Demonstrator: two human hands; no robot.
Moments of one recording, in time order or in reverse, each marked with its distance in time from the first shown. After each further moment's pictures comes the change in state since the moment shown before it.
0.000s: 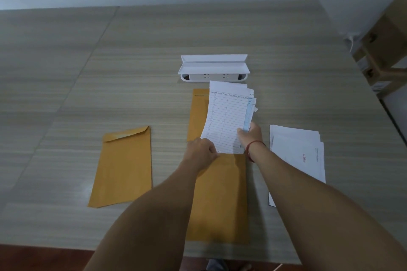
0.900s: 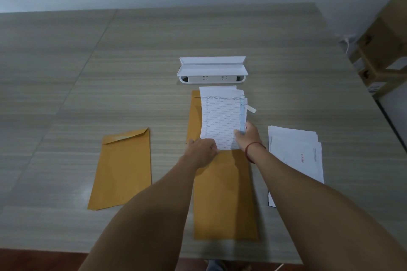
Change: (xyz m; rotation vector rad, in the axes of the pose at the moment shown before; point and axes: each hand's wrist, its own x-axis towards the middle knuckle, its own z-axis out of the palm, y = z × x) left_hand 0.008 0.001 -0.006 0.090 -0.106 0.060; right_hand -0.002 0.002 0.001 -0.215 -0.047 -0.069
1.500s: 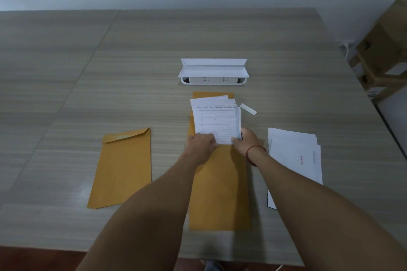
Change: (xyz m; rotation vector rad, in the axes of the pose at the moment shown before) left_hand 0.002 0.001 -0.009 0.002 0.125 0.027; right_hand -0.005 0.003 -0.002 -0.282 -0.109 -0.046
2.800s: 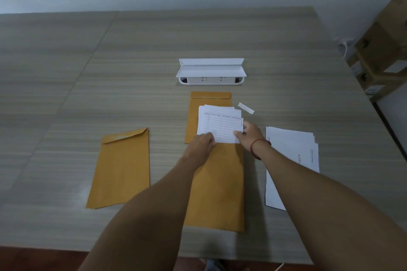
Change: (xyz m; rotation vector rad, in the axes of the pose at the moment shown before) left_hand -0.002 -0.001 0.010 -0.283 0.029 0.075; right_hand -0.005 -0.004 -0.030 0.165 -0.007 -0.095
